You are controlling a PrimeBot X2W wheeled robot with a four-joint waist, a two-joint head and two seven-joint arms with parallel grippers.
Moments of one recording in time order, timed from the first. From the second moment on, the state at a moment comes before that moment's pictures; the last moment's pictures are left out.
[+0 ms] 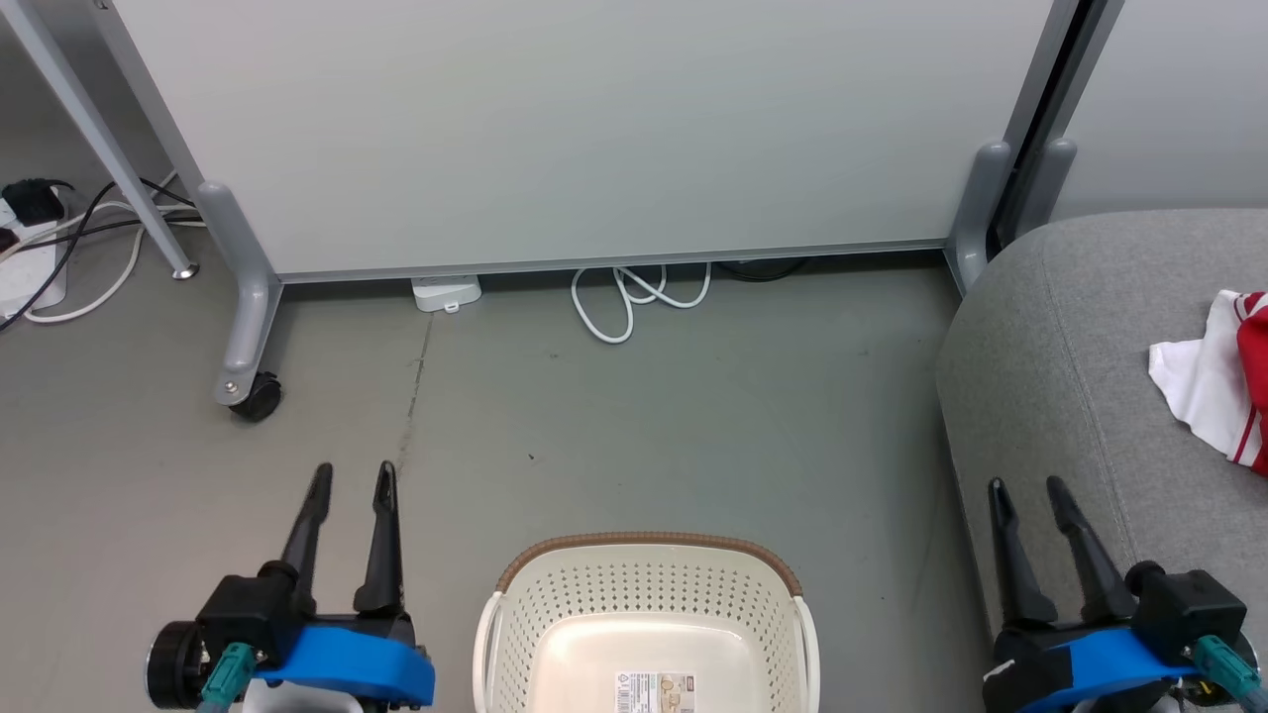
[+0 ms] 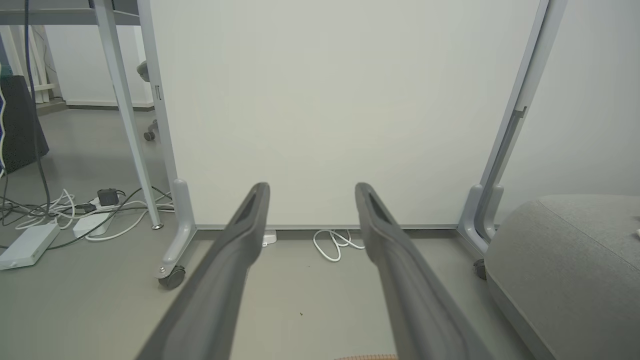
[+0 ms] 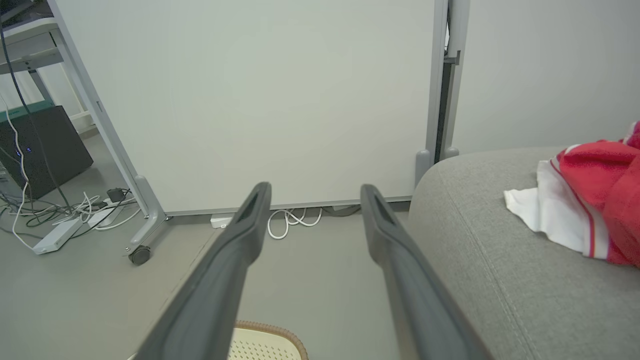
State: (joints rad) left arm -0.06 0.05 -0.03 0.25 -0.14 -0.13 -0.26; right arm -0.04 -0.05 -0.05 0.23 0.16 0.13 -0.26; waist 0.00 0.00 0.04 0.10
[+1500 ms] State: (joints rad) left arm -0.04 0.06 0.01 0.28 -0.82 -0.13 -0.11; right arm -0.04 -0.05 -0.08 0.27 0.81 0.13 -0.10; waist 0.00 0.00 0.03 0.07
